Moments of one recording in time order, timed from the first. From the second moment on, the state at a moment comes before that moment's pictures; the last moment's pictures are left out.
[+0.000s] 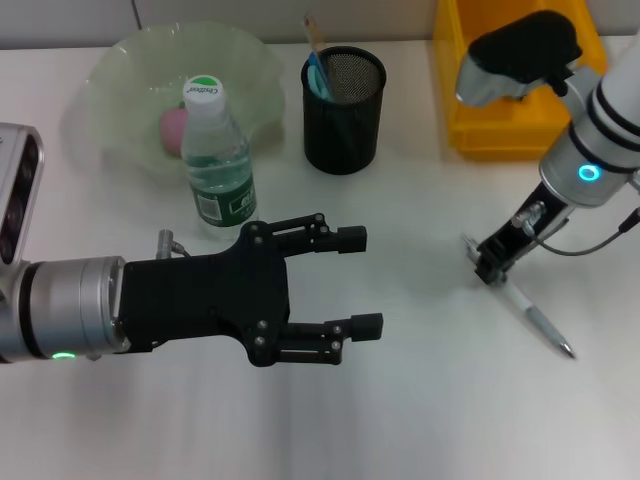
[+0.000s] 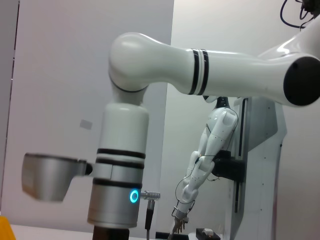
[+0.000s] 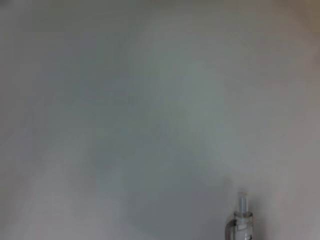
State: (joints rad) left arm -0.42 -2.08 1.24 0.57 1.44 1.73 -1.05; right arm 0.88 2.09 -1.31 -0.85 -2.73 -1.47 2.72
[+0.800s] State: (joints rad) left arm -0.42 -2.07 1.24 0.57 1.43 1.73 -1.05; right arm 0.50 2.08 -1.03 -1.29 -2.12 -1.42 2.34
